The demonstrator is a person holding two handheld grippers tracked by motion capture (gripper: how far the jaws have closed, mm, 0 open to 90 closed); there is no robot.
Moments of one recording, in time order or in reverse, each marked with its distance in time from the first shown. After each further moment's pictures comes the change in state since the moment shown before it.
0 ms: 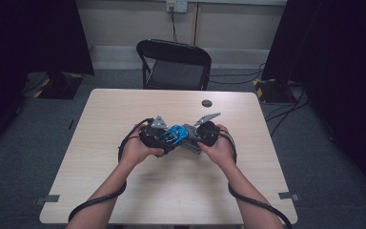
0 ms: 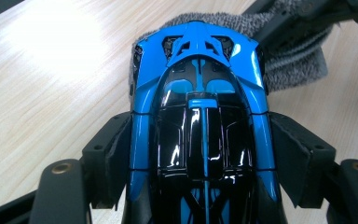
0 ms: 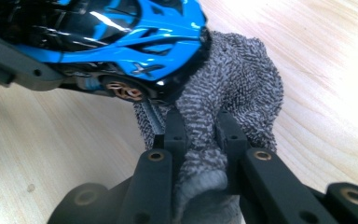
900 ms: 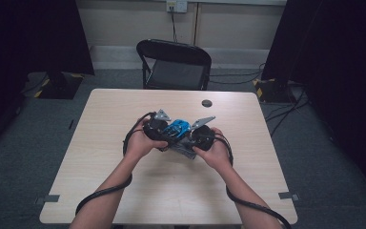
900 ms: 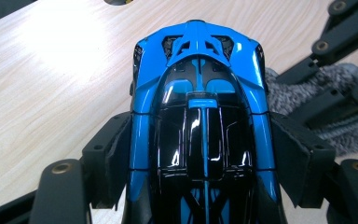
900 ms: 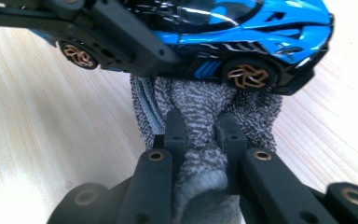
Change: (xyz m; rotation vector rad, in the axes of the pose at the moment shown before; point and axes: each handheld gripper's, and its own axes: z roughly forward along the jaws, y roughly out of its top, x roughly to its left) left arm 0.010 0.017 0.011 -0.009 0.011 -0.061; right arm 0.019 0.001 0.003 -0.021 0.079 -0.055
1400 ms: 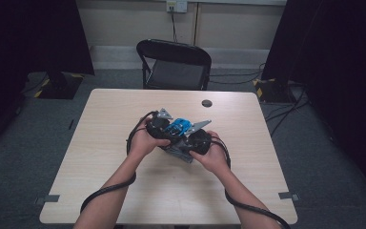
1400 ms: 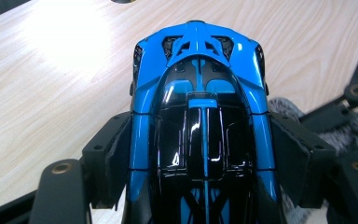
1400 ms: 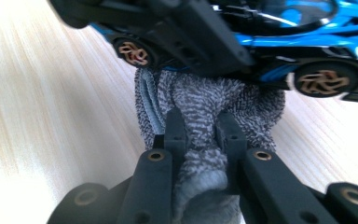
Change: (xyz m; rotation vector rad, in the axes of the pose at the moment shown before) left arm 0.003 0.003 0.010 0.003 0.009 -0.023; right arm 0.013 -0.002 0.006 0.002 0.034 -0.047
